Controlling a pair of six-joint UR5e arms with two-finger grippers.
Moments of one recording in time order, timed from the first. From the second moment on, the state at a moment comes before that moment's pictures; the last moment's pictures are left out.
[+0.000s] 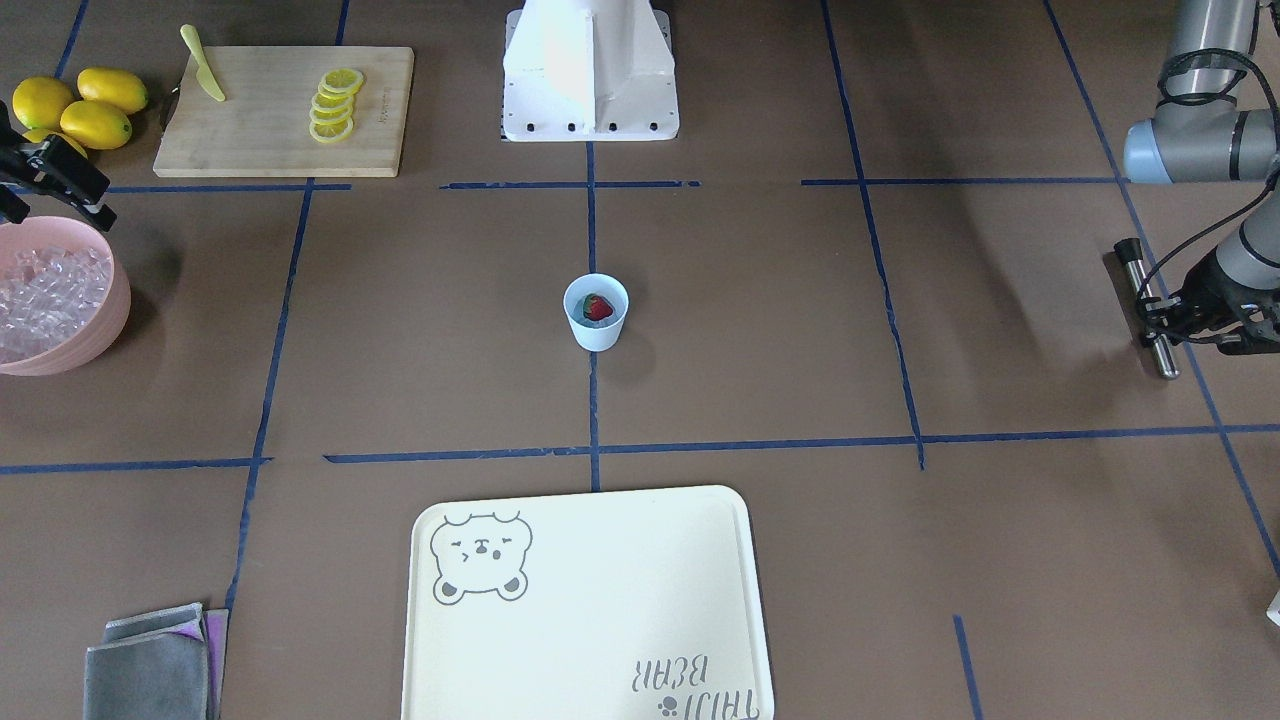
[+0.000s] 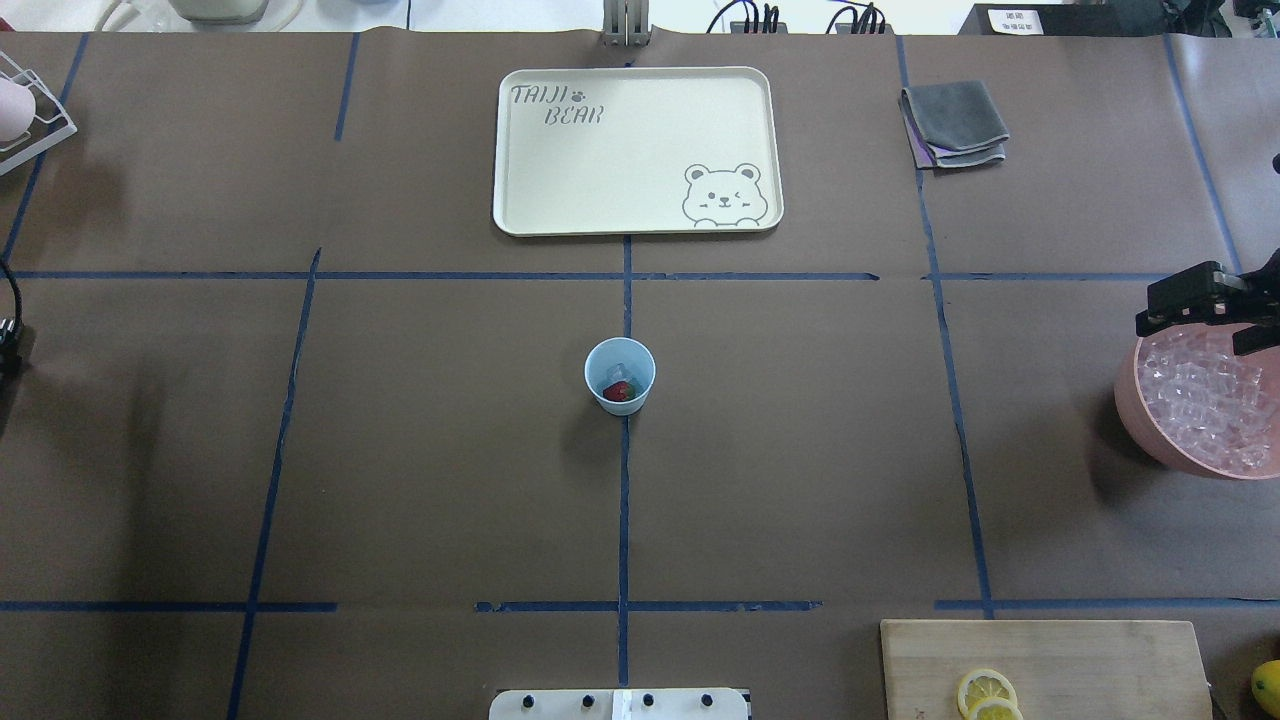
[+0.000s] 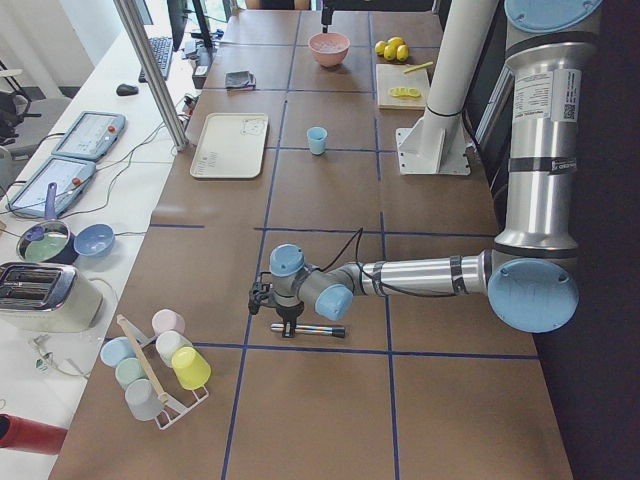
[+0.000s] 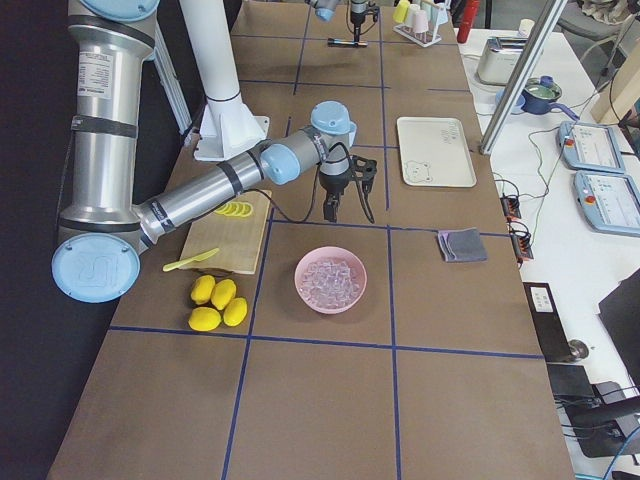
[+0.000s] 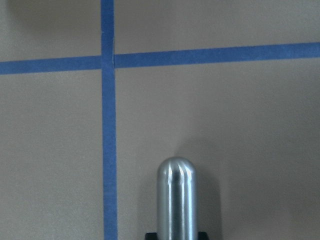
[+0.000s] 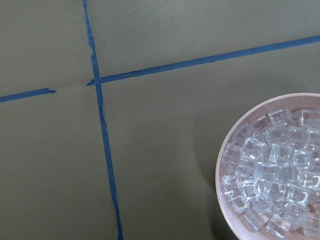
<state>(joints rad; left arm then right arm) -1.10 -1.54 -1.40 -2.16 -2.13 -0.57 1.09 -1.68 2.18 -1.51 2.23 0.90</state>
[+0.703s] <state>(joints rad) -1.13 -1.53 -1.48 -2.14 -2.21 -0.57 1.09 -1.70 2.19 -1.51 2.24 0.89</state>
